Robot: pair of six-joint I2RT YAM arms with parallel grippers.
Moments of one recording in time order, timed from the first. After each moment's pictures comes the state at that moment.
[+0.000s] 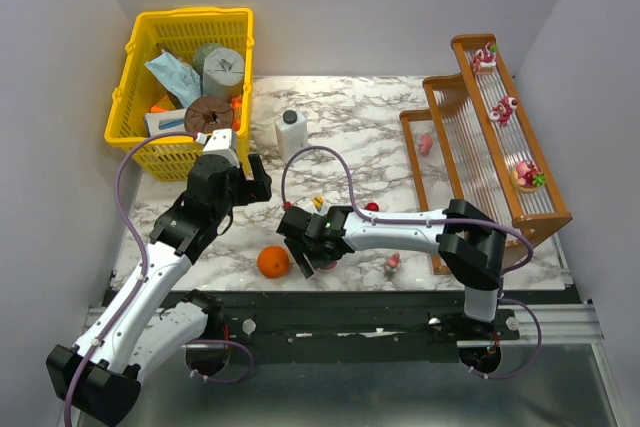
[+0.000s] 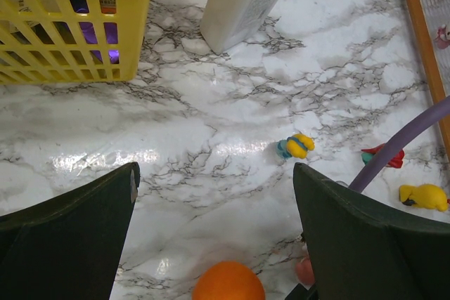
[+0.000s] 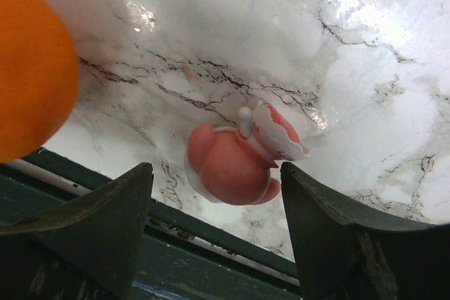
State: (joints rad) left arm -0.42 0.83 0.80 -0.44 -0.16 -0.40; right arm 1.21 1.89 1.33 -0.70 0.21 0.57
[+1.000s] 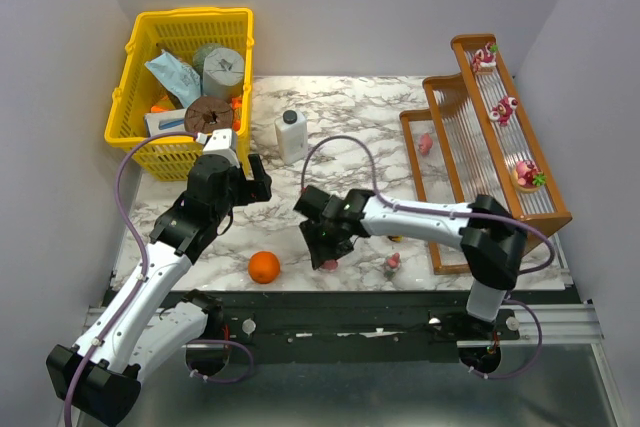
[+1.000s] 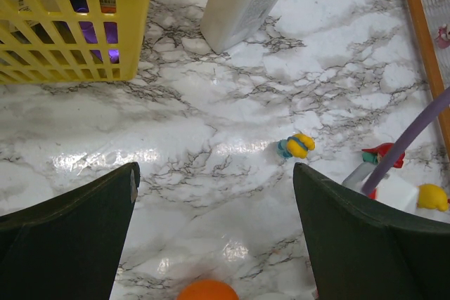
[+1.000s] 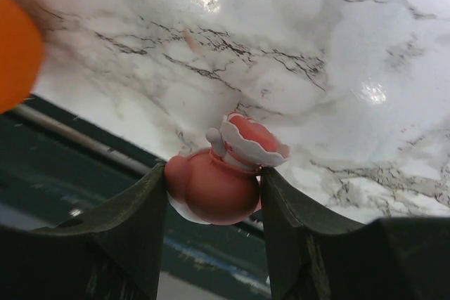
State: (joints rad) left arm -0.42 0.83 0.80 -0.44 -0.16 -0.40; right arm 1.14 1.83 1.30 -0.73 0.05 0.64
